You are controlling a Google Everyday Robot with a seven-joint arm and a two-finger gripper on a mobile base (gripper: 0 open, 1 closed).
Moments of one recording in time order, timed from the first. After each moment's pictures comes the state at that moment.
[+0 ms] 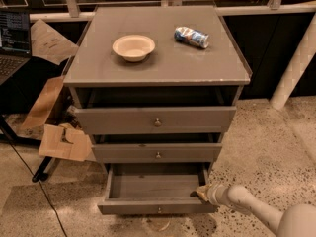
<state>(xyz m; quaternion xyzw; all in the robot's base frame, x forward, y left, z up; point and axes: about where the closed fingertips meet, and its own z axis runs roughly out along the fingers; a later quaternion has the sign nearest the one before) 0.595 -0.250 0.169 -0.32 0.87 0.14 0.33</state>
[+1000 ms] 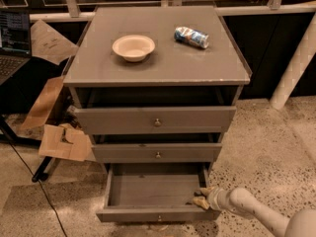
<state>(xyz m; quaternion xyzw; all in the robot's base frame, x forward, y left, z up) 0.563 -0.247 0.166 -0.34 0.87 0.16 0.32</state>
